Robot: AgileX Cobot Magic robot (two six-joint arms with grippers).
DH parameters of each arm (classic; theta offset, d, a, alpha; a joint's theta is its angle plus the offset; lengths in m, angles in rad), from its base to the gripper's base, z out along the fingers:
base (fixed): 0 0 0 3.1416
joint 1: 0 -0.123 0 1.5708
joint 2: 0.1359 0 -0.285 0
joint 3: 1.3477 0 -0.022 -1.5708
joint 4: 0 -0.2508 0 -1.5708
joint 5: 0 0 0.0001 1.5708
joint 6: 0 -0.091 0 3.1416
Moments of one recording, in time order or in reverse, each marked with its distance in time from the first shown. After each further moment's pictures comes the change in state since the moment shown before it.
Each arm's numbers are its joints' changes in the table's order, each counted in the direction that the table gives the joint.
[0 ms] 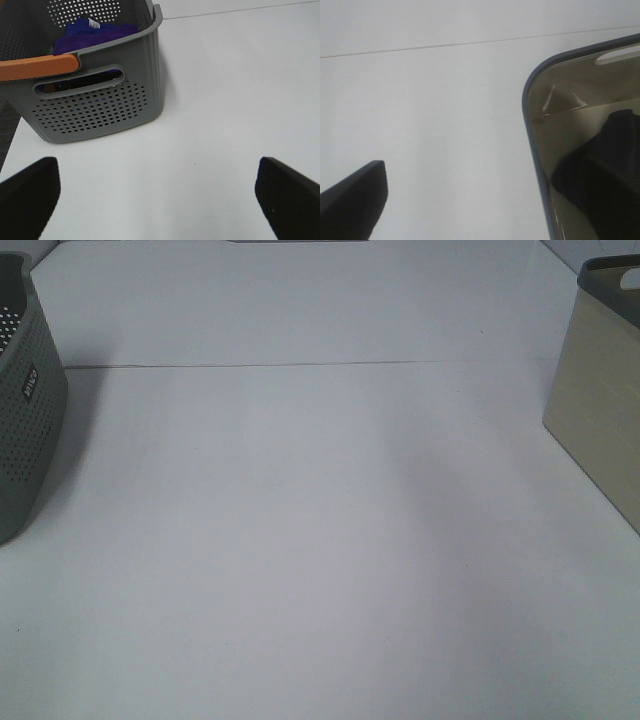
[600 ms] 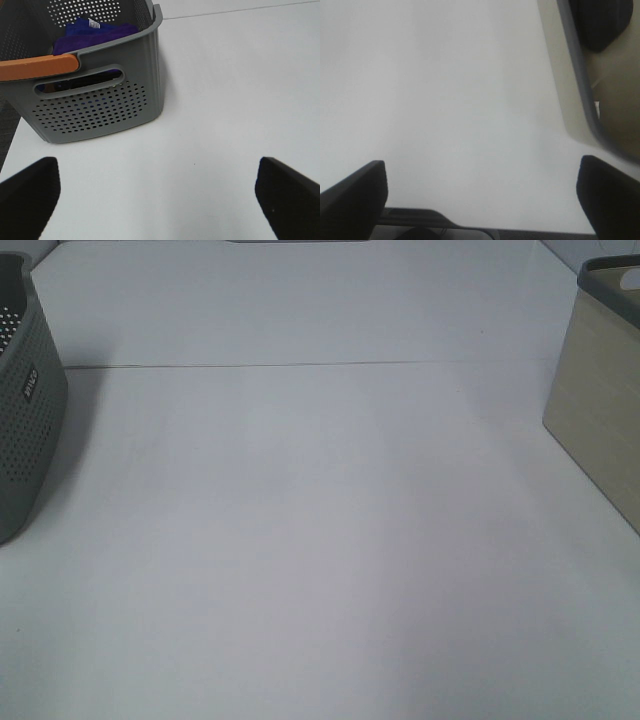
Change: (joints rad) left arm 0.000 0.000 0.000 0.000 0.000 0.000; right arm -0.002 -0.866 0.946 0.053 0.007 0.033
